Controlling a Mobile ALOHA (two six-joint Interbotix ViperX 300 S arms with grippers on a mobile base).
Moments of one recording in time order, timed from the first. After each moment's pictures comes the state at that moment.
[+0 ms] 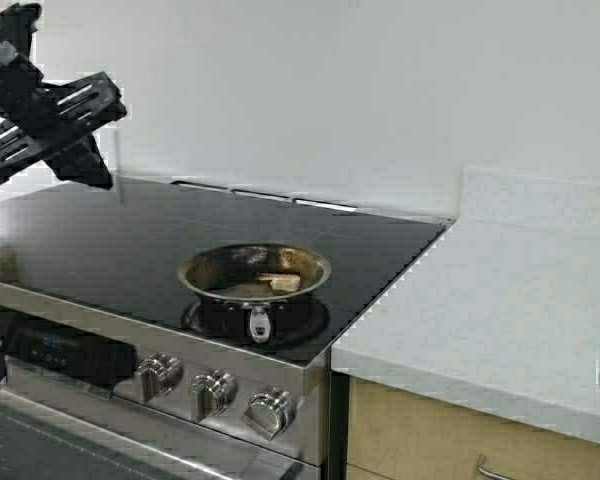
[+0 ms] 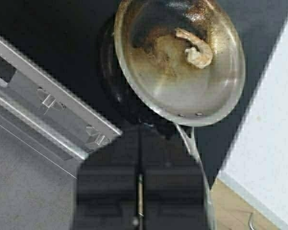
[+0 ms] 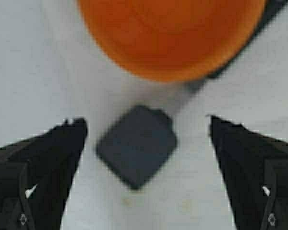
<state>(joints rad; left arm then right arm) -0.13 -0.03 0.96 0.79 -0.35 -1.21 -0.74 0.32 0.35 0.60 0.67 -0.38</state>
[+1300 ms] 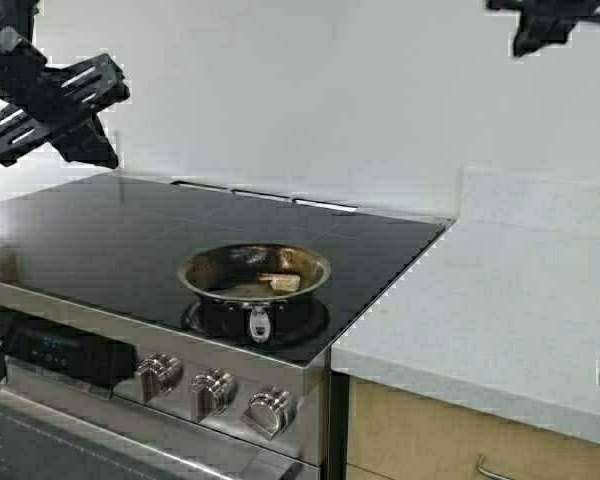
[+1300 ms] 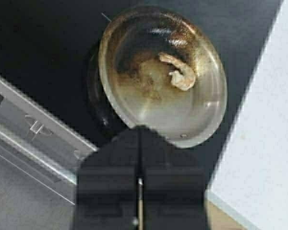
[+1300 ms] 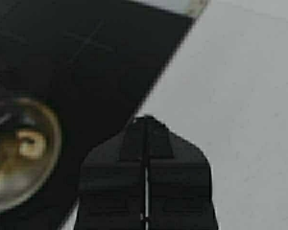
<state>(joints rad) -0.12 -0.04 0.92 0.79 -0.37 -1.21 0.21 -0.22 0.76 0.59 -0.04 -0.43</state>
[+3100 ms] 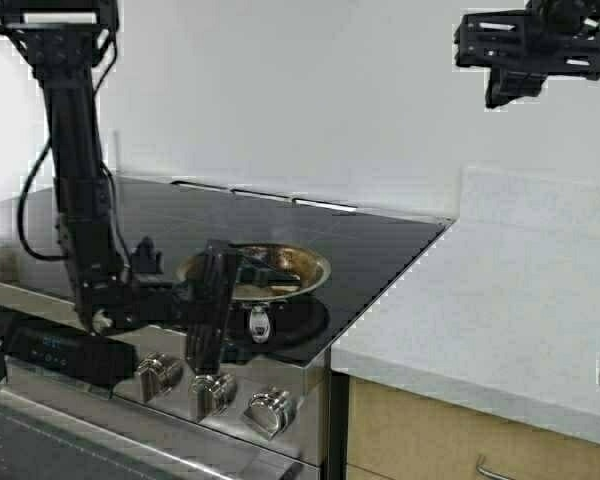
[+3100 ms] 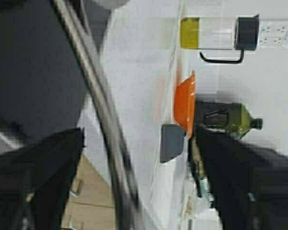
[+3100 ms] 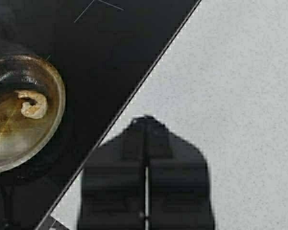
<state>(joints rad) -0.39 1.02 0.50 0.67 -1.35 -1.52 0.27 -0.16 0.83 0.59 -0.13 -0.42</state>
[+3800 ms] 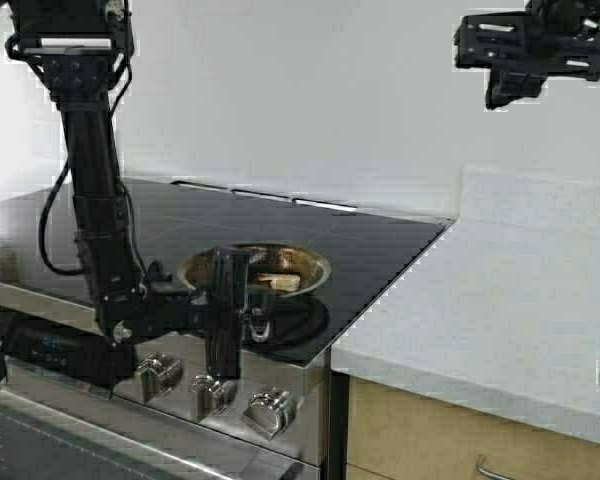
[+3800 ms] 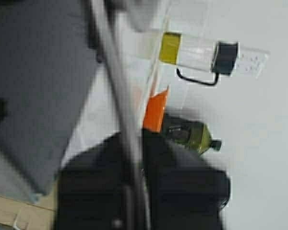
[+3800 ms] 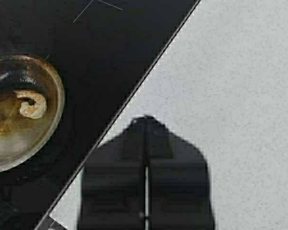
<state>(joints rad) -0.40 1.08 0.41 0.63 -1.35 -1.75 0.27 -0.15 0.83 0.59 -0.13 -0.42</state>
